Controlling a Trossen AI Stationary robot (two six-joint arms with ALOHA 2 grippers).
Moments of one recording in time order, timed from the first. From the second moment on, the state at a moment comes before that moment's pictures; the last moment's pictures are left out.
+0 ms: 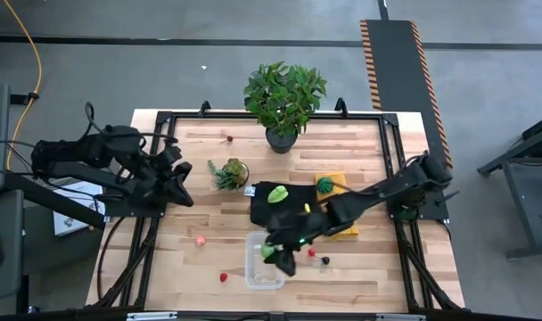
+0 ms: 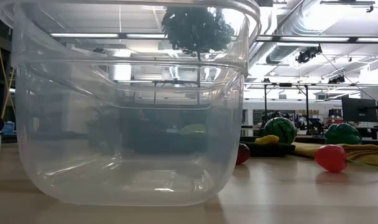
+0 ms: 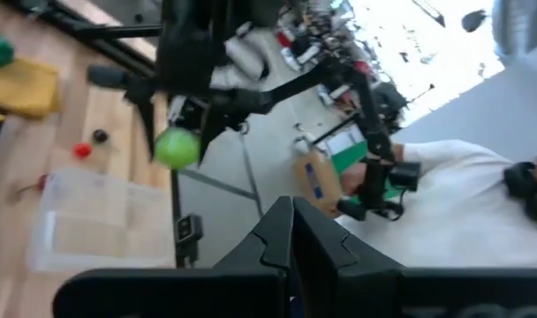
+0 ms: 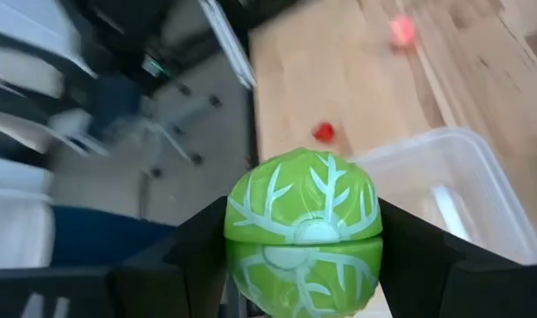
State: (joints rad) left arm 0.01 0.74 1.04 -0.48 0.49 -0.77; right arm 0.39 1.81 1.57 -0.42 -0.06 0.72
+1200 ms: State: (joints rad) left arm 0.01 0.57 1.04 -0.54 0.51 -0.71; right arm 0.39 2.37 2.24 -1.15 0.05 0.77
